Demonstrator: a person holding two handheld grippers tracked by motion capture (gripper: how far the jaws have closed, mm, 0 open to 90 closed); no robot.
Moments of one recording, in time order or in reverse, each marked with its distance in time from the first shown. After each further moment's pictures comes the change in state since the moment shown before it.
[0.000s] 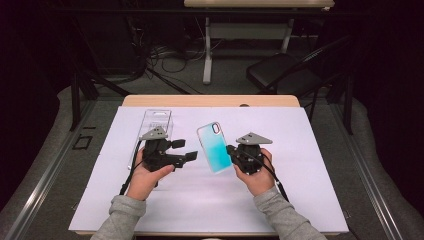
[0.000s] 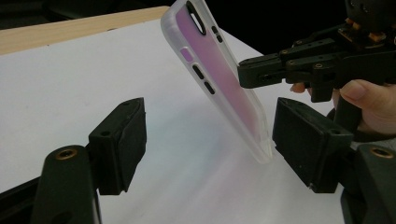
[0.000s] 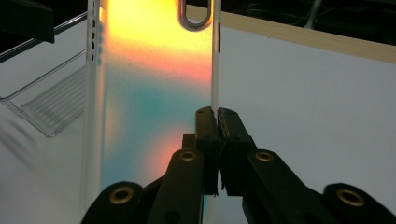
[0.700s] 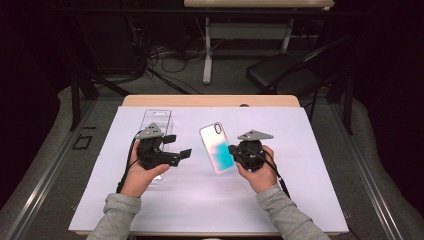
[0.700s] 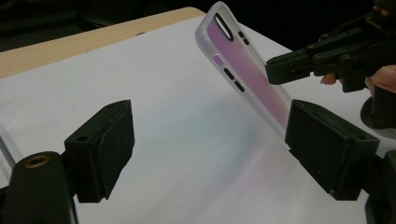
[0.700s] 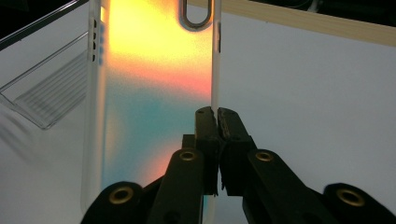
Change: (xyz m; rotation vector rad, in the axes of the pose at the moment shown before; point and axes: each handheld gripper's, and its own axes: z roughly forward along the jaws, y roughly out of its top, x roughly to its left) left arm 0.009 0.003 -0.009 0.011 0.087 0.058; right arm -0.010 0.004 0.003 0.063 0.004 0.017
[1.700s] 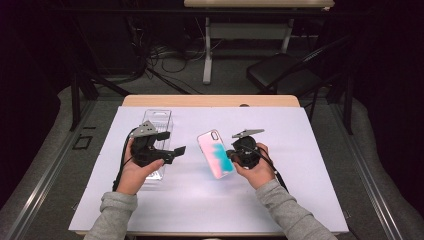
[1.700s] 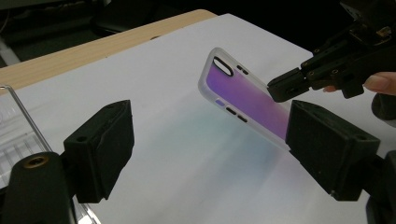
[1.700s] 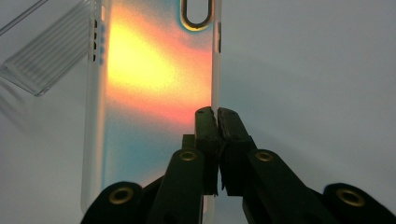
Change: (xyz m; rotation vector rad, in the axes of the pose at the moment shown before) left arm 0.011 0.002 -0.012 -0.007 0.044 0.033; right arm -0.004 0.002 0.022 0.171 0.043 0.008
